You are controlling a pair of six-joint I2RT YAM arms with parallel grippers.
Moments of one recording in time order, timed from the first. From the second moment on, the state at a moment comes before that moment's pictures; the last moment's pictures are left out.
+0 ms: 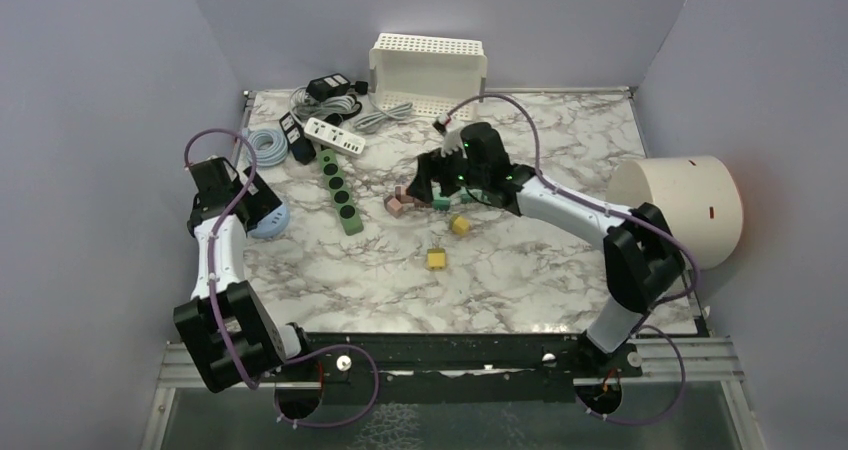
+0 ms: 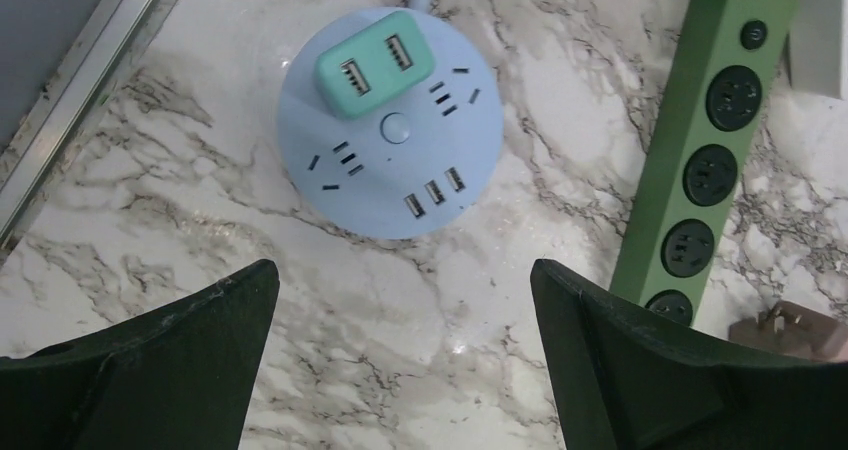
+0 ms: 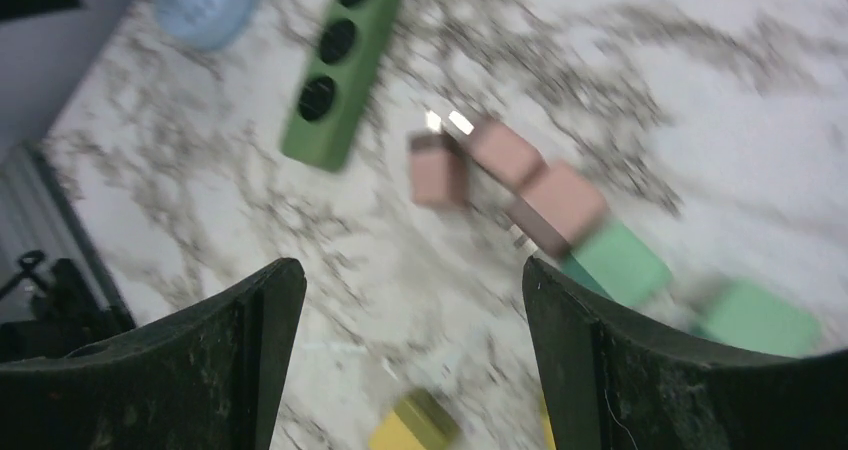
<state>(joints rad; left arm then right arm) 0.38 1.26 0.89 -0.45 0.07 -0.31 0.65 1.66 1.13 -0.03 -0.25 0.27</state>
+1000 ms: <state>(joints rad) 0.52 1.63 0.96 -0.08 0.24 -0.29 0.86 2.63 2.17 0.06 -0.71 0.13</state>
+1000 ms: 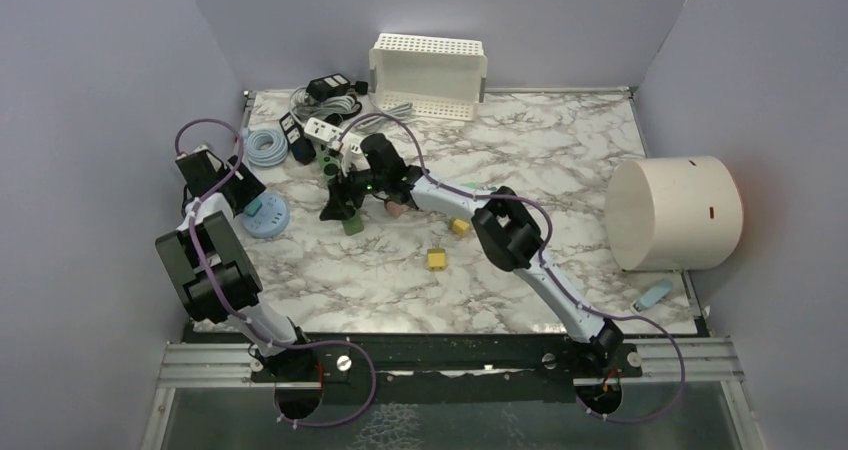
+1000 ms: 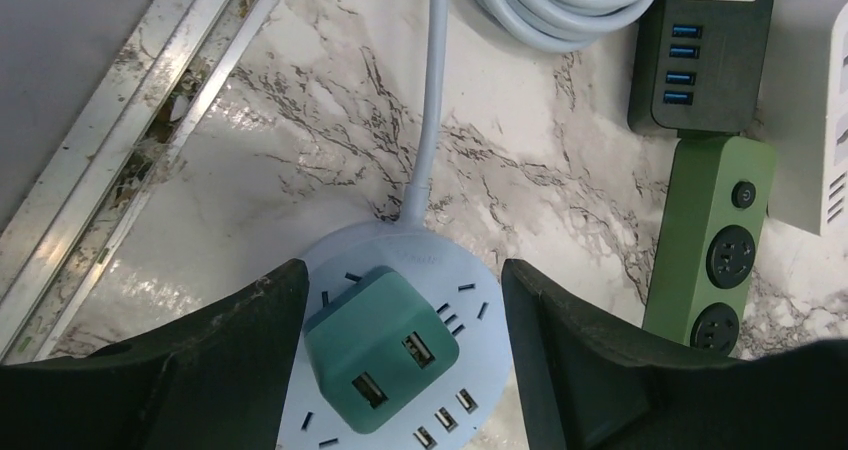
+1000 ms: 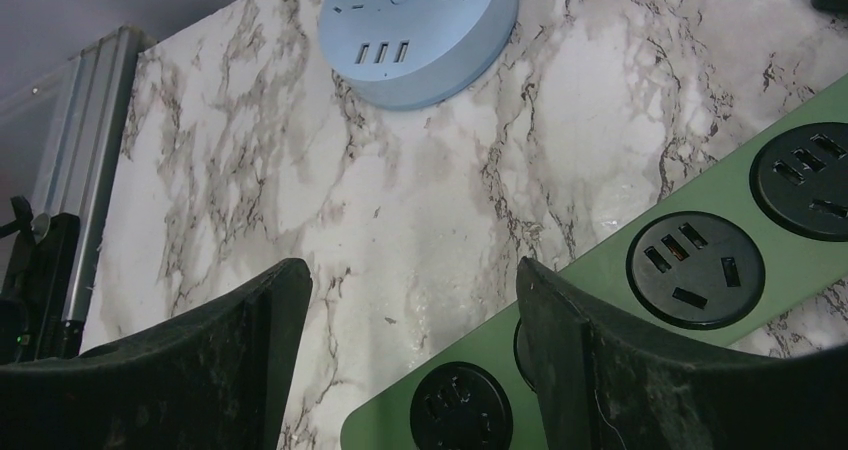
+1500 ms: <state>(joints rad) 0.33 1.53 0.76 0.04 0.32 -0.37 0.86 2.48 1.99 0.07 -0.71 0.08</state>
